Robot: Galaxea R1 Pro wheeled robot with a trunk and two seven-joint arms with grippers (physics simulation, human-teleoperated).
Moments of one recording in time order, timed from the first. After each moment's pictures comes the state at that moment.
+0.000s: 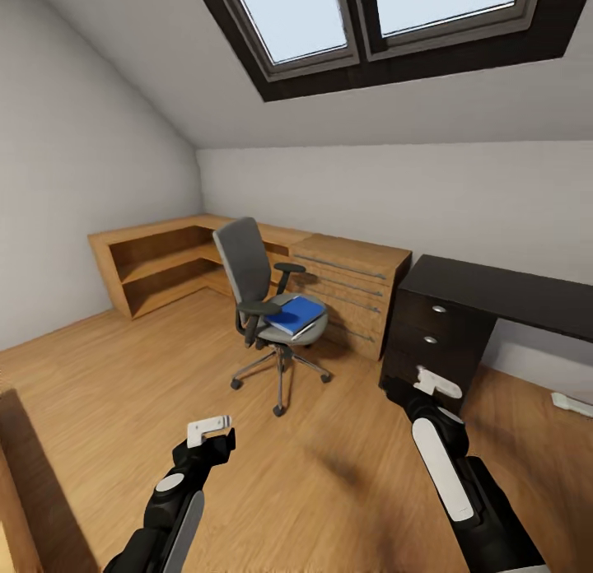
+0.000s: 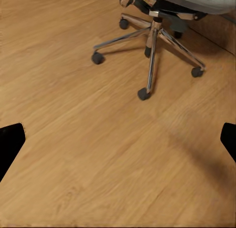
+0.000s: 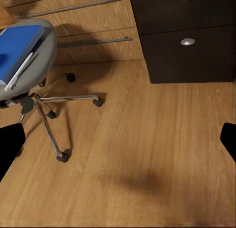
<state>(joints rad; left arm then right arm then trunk) -0.20 -0.12 -0.08 -1.36 0.15 0.44 0.28 -0.41 -0.02 0.10 -1.43 -0.61 0.49 -0.59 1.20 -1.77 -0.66</state>
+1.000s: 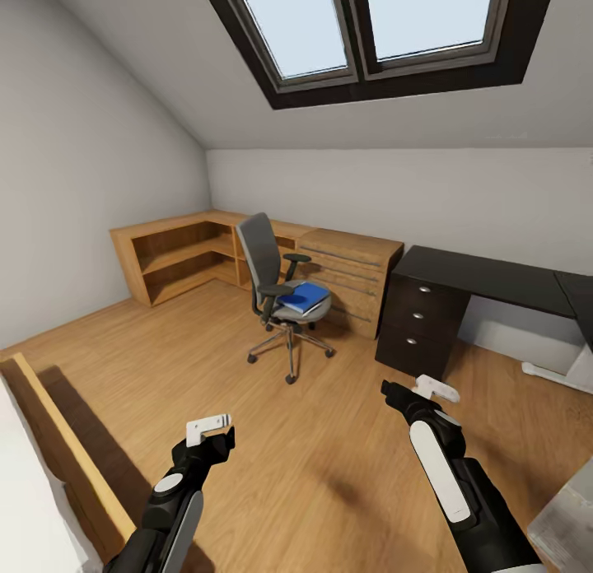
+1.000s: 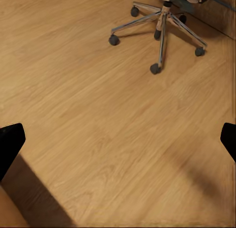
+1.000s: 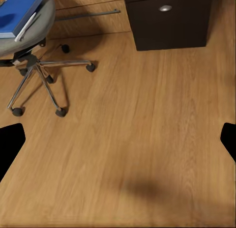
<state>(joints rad) -0.20 -0.12 -0.08 -1.38 0.15 0.44 0.28 -0.41 -0.02 0.11 -1.40 -0.60 0.49 -0.59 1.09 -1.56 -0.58</state>
